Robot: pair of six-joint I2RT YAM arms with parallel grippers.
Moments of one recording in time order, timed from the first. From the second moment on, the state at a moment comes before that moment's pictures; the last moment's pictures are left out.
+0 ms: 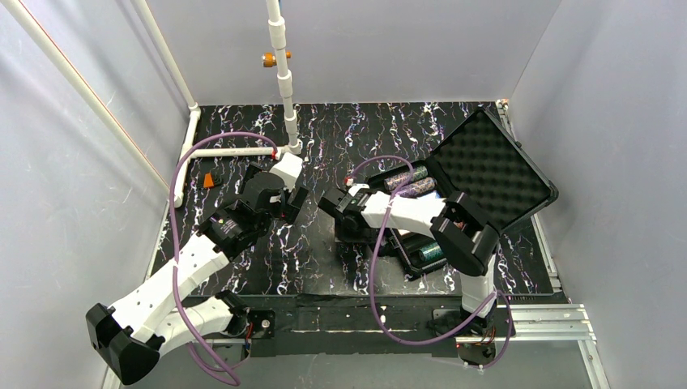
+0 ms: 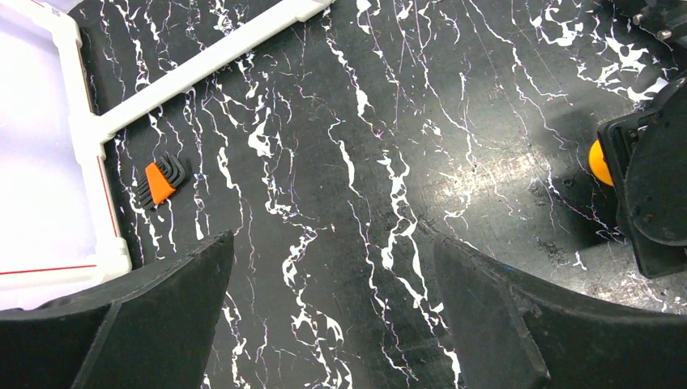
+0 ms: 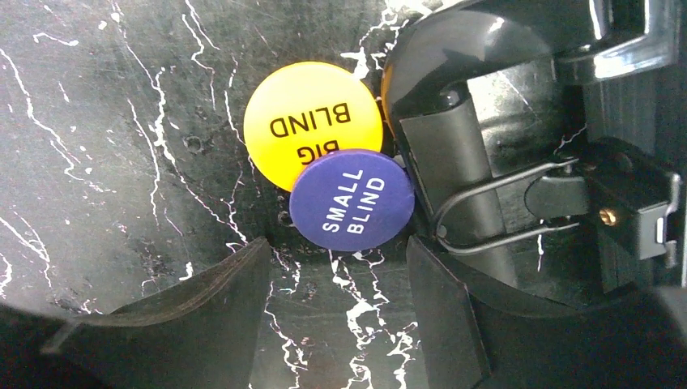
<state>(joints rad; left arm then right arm) -0.69 0.95 0.92 -0.57 -0.49 0.10 1.01 1.91 1.31 -0.75 0.31 0.97</state>
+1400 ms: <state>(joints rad) -0.69 0.95 0.92 -0.57 -0.48 0.10 1.03 1.98 1.39 -0.72 0.44 0.86</state>
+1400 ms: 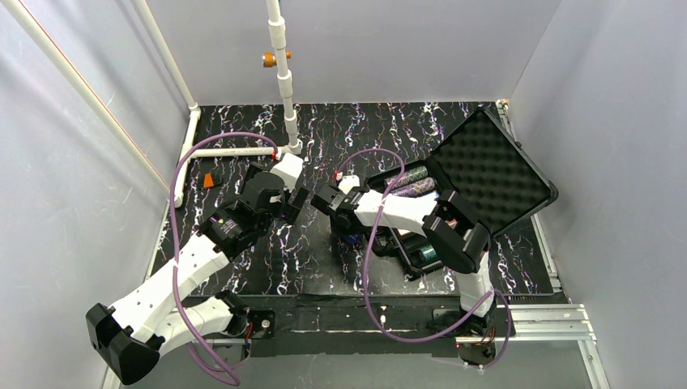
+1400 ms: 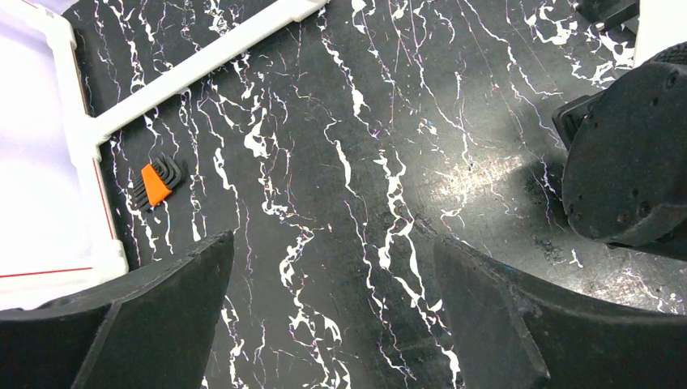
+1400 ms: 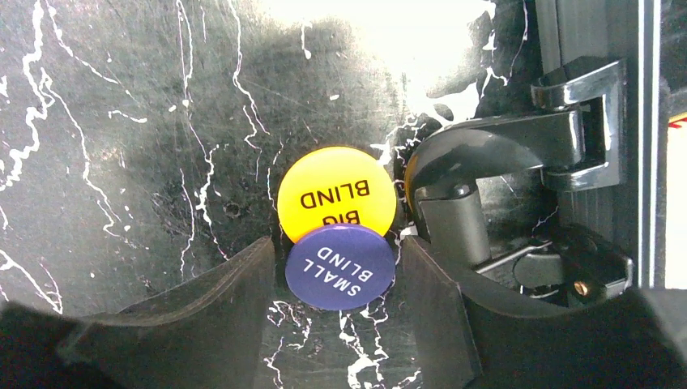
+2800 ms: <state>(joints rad) -0.69 0.96 0.91 -0.57 -0.48 0.10 1.03 1.90 1.38 -0.86 0.33 0.74</state>
